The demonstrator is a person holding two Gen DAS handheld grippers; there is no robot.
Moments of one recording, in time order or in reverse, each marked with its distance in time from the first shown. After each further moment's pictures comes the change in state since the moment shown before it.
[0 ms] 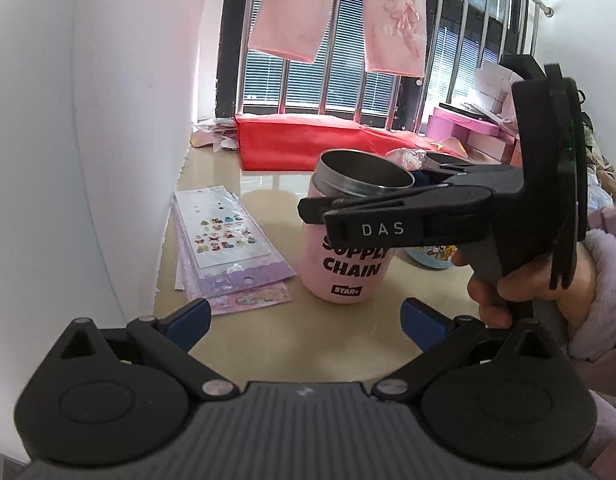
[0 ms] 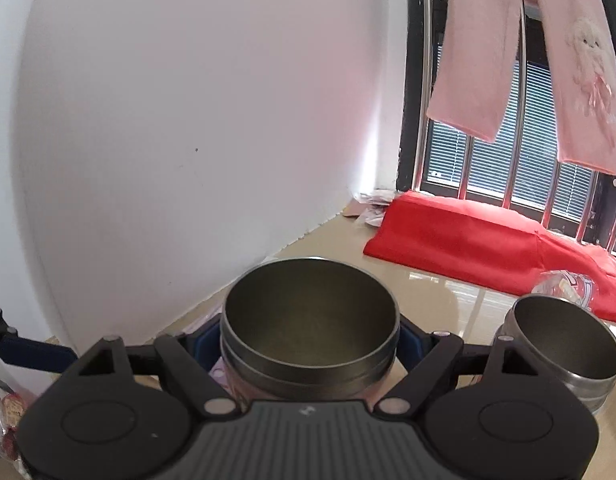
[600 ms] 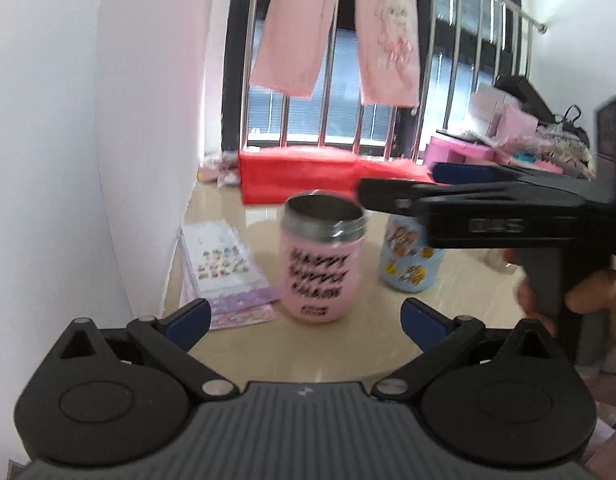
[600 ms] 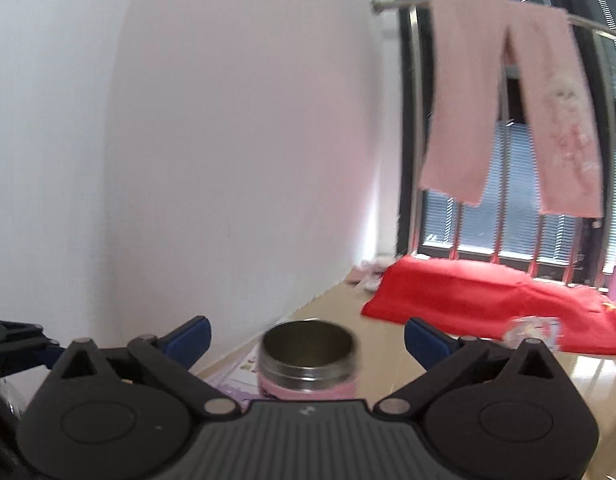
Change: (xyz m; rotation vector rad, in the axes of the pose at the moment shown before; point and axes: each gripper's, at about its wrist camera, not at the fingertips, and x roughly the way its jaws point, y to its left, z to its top) left arm -0.059 -0.040 0.001 0.016 -0.098 0.039; right arm -0.115 -0.006 0.000 0.021 -0.222 0.024
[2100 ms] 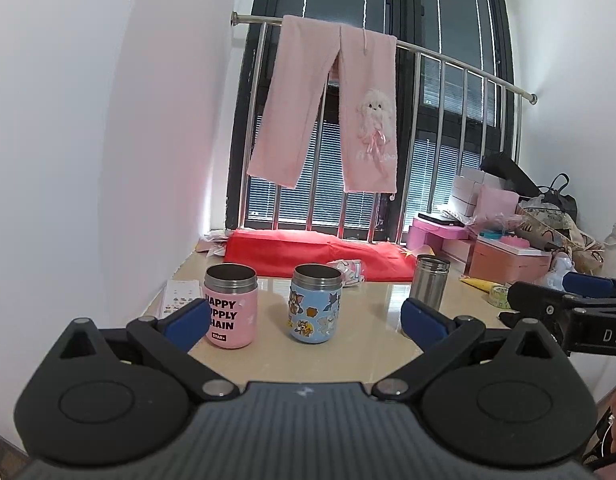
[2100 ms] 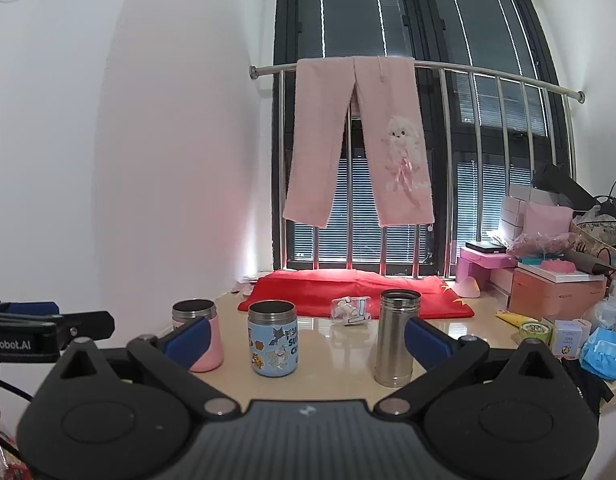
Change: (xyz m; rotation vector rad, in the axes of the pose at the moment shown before) left arm -0.130 -0.168 -0.018 -0.064 -0.248 0.102; right arm -0.287 -0.045 -0.028 0.084 -0.076 -0.304
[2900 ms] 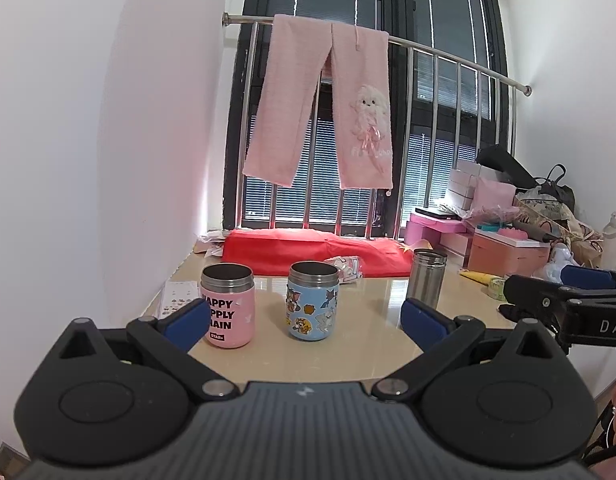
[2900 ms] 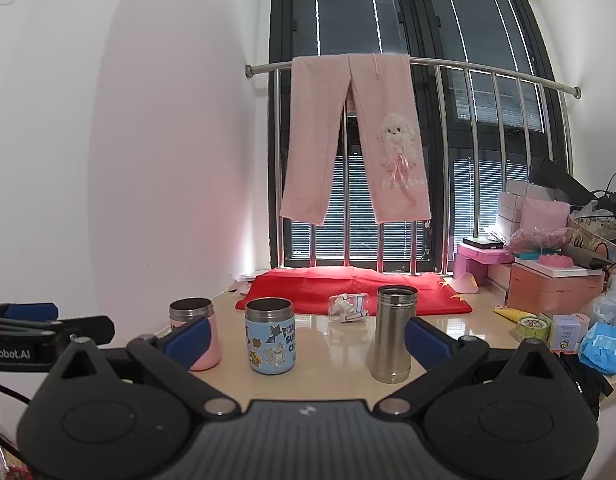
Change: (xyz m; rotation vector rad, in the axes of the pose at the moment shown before) left arm 0.002 -0.001 -0.002 0.032 0.005 -0.007; right arm 0.001 0.002 -0.004 0.011 0.004 -0.010
